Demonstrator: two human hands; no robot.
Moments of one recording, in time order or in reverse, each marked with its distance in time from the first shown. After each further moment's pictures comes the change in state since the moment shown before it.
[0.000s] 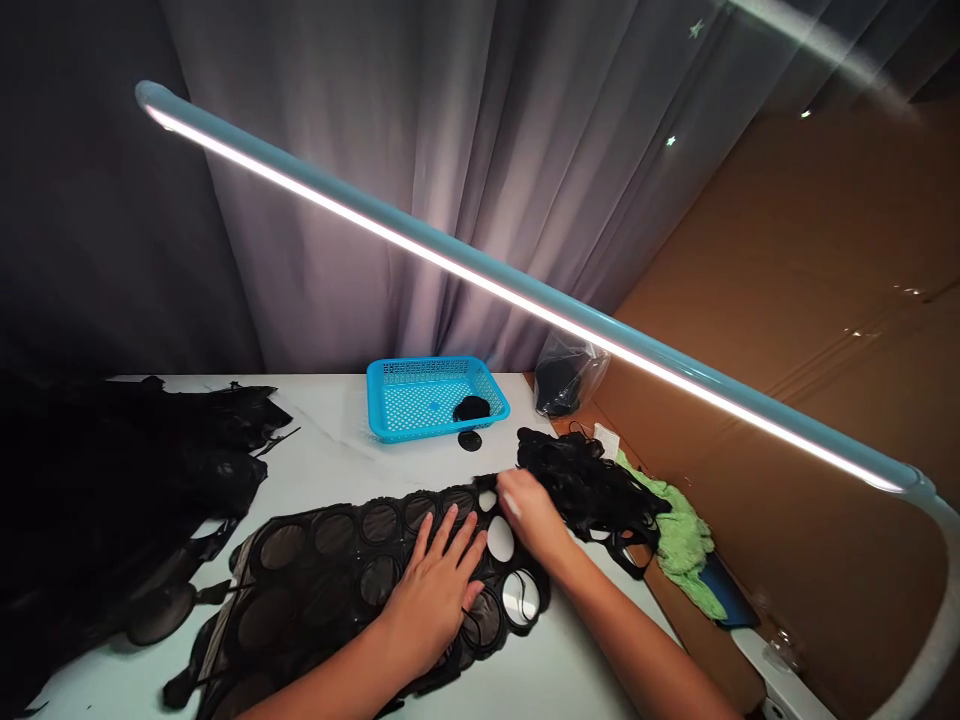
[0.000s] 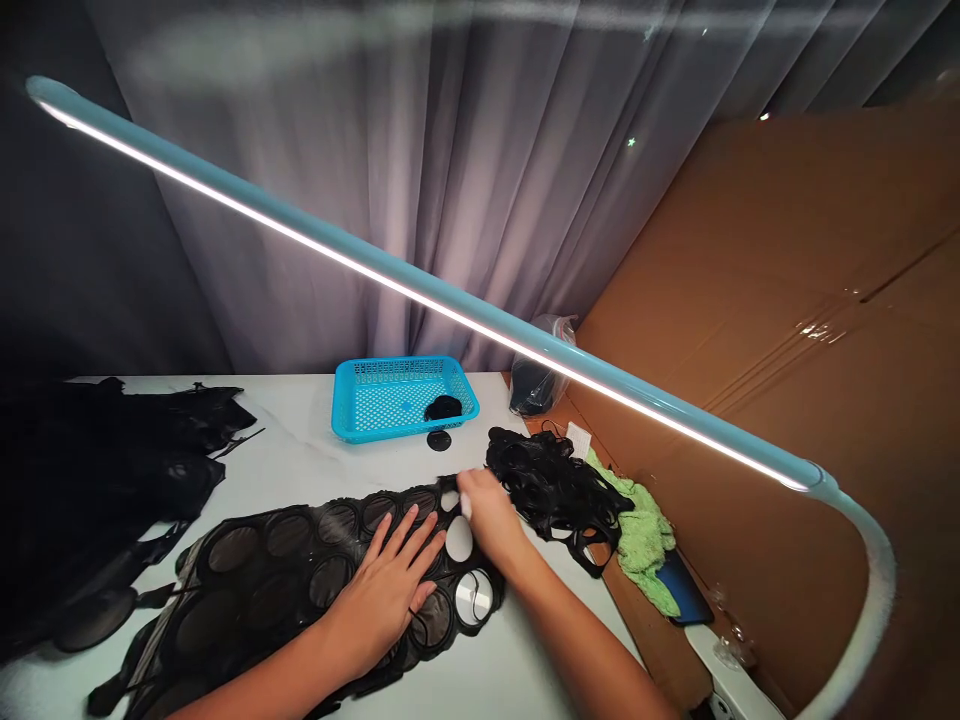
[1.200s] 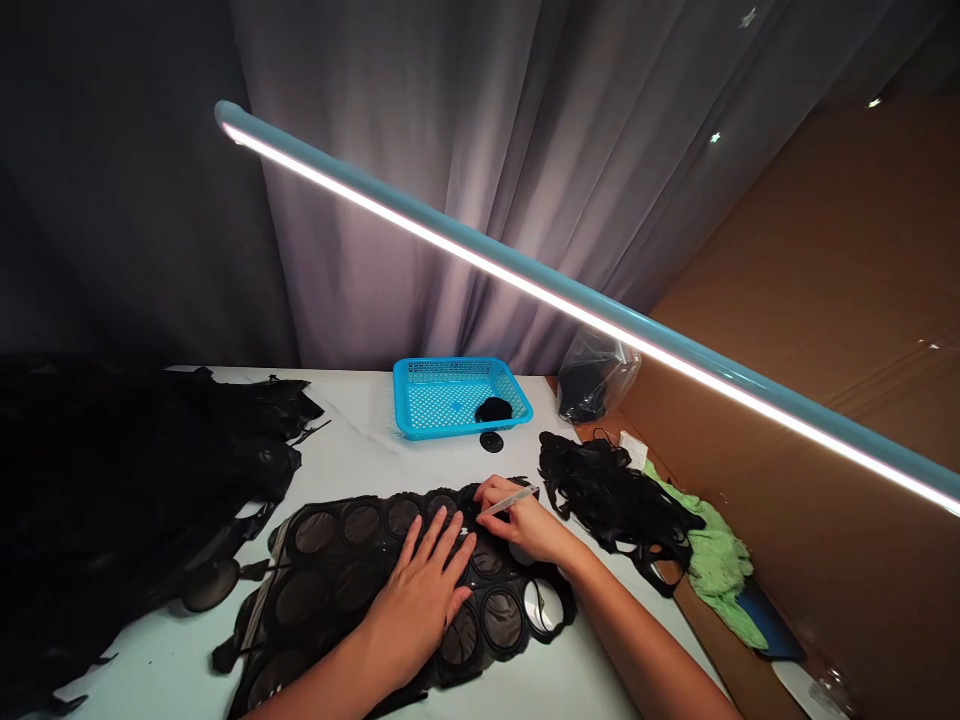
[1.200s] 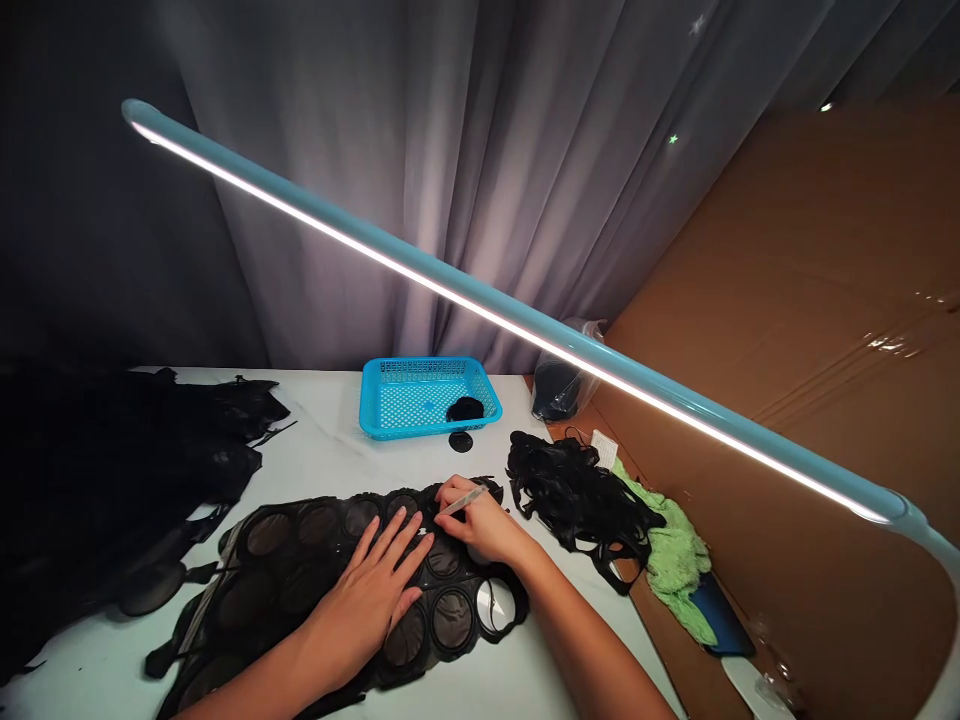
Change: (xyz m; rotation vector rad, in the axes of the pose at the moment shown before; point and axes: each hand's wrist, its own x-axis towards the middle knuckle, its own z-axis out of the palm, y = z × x) left_hand -0.038 -0.021 -0.017 0.135 0.083 -0.021; right_hand 0.016 -0.044 0.005 0.569 -0.386 -0.151
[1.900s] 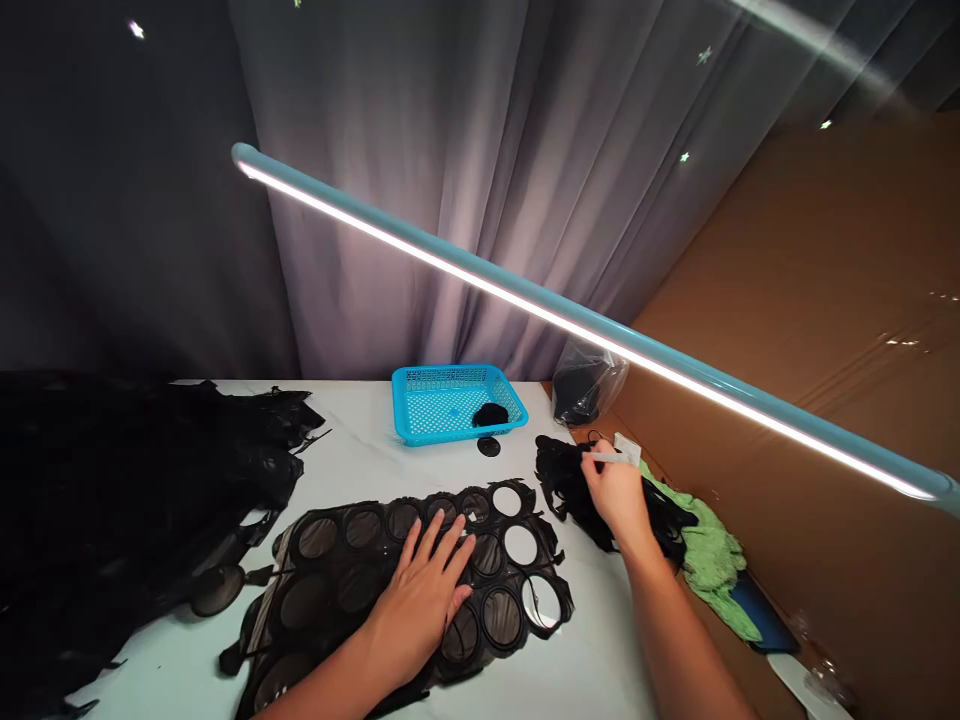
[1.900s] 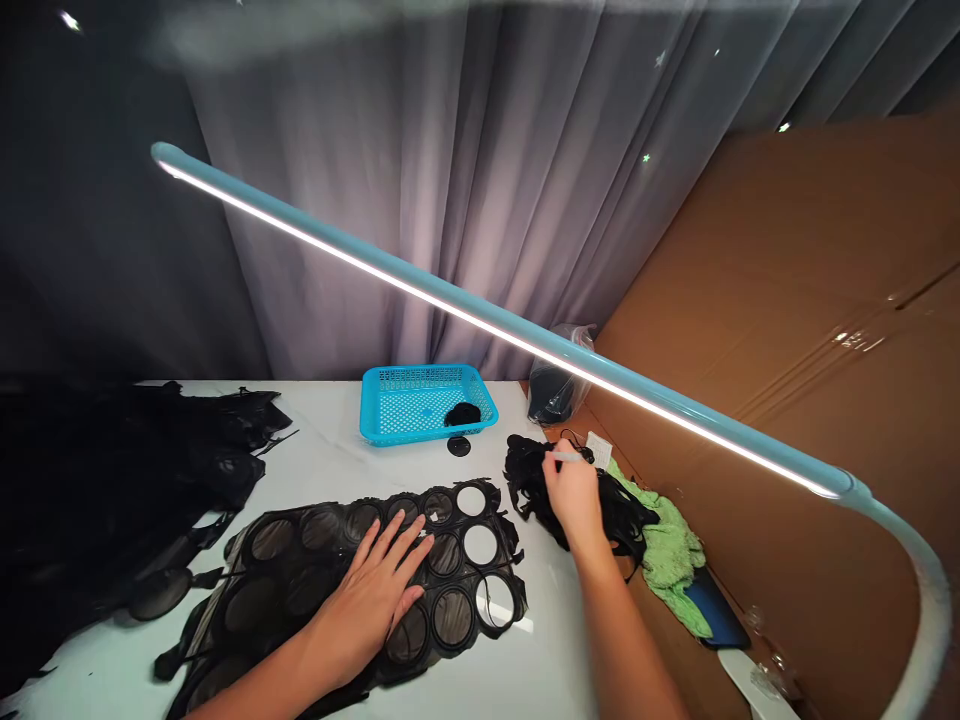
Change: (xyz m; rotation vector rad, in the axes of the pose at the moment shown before) left_hand 0.002 -0.001 -0.003 -0.093 0.000 -0.030; right_hand -0.049 0.041 -0.084 -0.600 0.745 0.534
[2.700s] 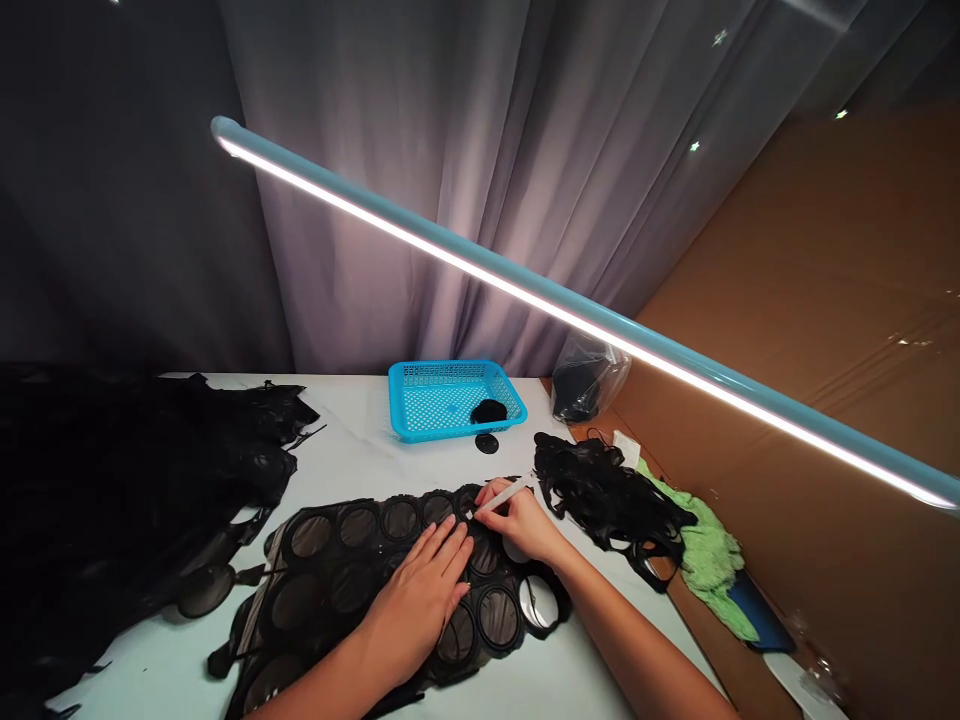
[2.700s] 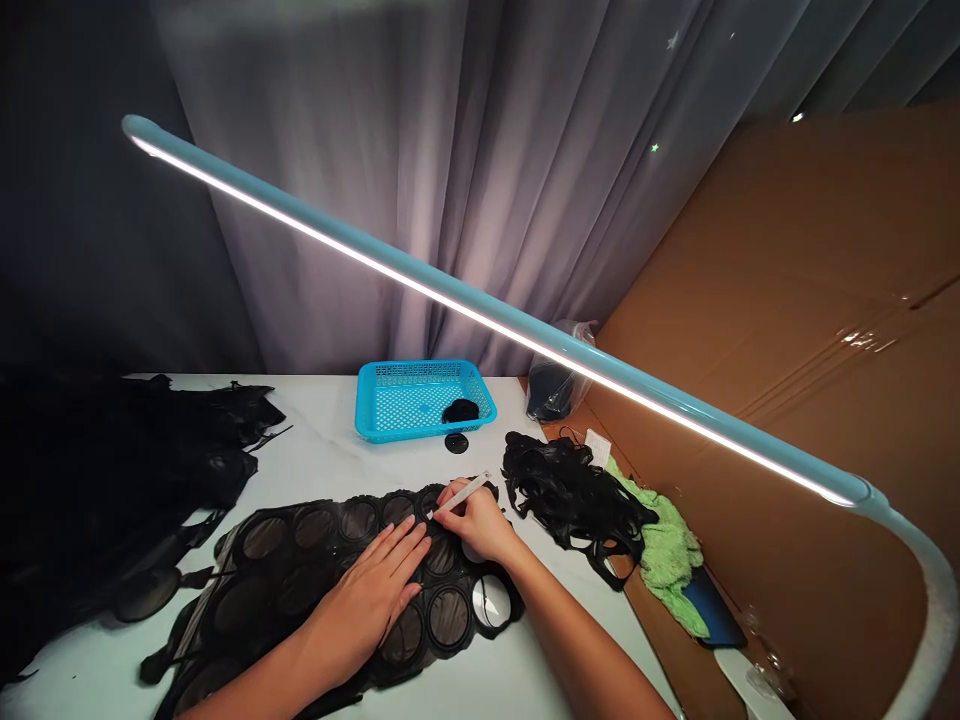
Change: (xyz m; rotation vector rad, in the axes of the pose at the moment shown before) left_hand 0.003 -0.002 0.005 -0.067 0.043 0.089; right_hand -0.046 -0.084 0.056 0.773 -0.649 -0.183
